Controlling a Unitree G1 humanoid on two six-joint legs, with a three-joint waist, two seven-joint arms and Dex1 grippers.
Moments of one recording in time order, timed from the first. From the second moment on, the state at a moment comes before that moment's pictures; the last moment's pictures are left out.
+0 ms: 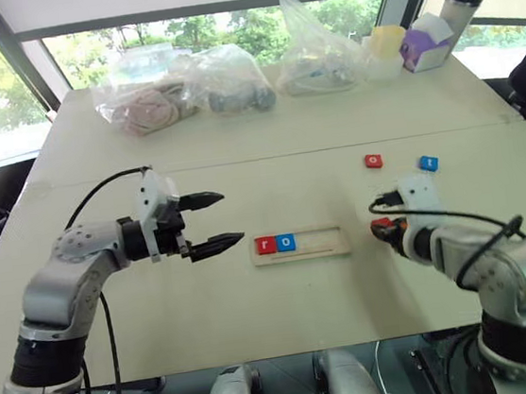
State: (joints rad) left arm -0.36 0.67 0.02 -0.27 -0.54 0.54 -1.04; right arm -0.24 -0.32 -0.29 -0.68 0.47 1.61 -0.03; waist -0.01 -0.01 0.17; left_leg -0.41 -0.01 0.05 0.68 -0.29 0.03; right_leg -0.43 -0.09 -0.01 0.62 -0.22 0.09
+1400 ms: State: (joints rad) left arm -0.39 0.64 -0.02 -0.23 -0.51 0.47 -1.03; right arm -0.16 -1.38 0.09 -0.22 0.48 0.48 1.22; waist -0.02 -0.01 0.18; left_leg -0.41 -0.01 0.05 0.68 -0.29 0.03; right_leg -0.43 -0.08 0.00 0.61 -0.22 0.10
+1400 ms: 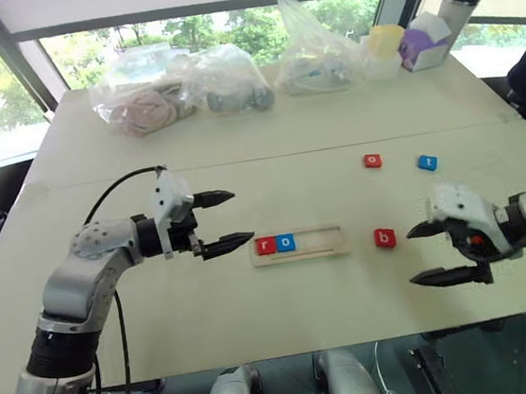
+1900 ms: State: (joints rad) left arm -0.37 0.66 -0.02 -0.25 -0.50 0.47 -1.02; right arm -0.44 -1.10 0.22 0.11 0.21 0.28 1.35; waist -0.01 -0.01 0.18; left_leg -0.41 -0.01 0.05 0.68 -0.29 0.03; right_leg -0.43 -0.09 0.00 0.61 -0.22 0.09
